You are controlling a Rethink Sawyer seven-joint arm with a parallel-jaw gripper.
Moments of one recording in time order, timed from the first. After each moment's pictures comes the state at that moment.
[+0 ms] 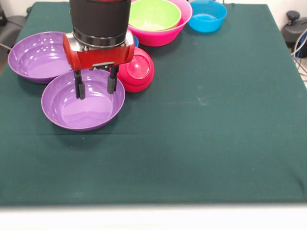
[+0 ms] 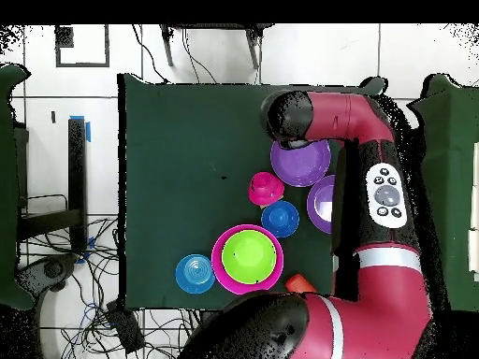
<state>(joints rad) -0.45 -0.43 0.28 1.08 -0.46 0.88 1.28</state>
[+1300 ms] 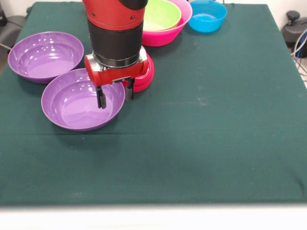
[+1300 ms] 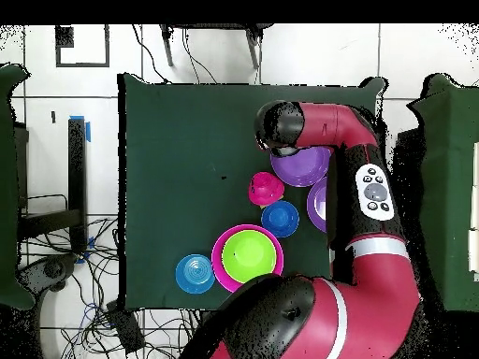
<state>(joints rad) -0.46 -0.37 0.32 1.10 -0.45 0.88 1.28</state>
